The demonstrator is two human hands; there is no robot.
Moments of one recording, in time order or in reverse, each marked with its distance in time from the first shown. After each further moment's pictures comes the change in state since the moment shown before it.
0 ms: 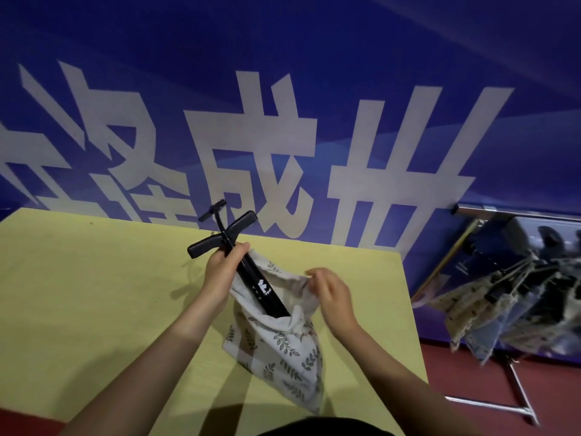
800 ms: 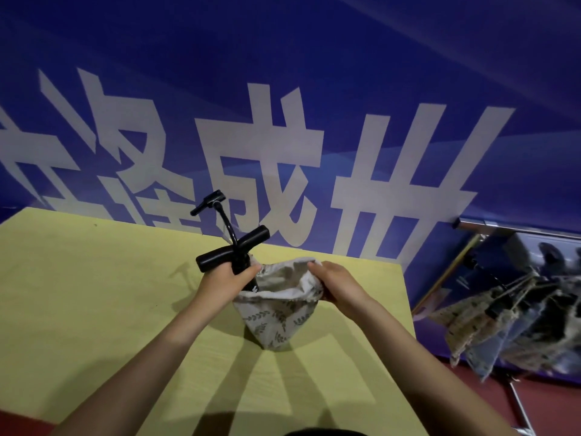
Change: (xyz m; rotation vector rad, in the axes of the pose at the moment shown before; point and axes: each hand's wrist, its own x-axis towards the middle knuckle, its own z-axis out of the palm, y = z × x) left_hand -0.002 0.003 -0.015 0.574 -0.098 0.168; right_hand 0.044 -0.052 -0.016 0.210 -0.302 0.501
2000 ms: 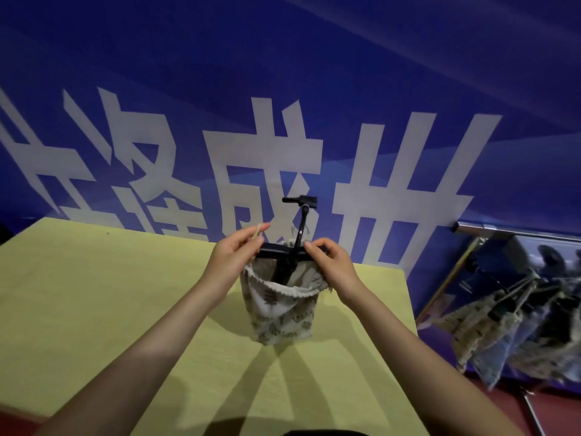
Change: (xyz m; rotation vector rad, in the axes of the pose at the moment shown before) left_hand -0.019 0.050 -0.021 -0.444 -0.033 0.294; right_hand -0.015 -0.030 0.004 0.006 0.129 -0.380
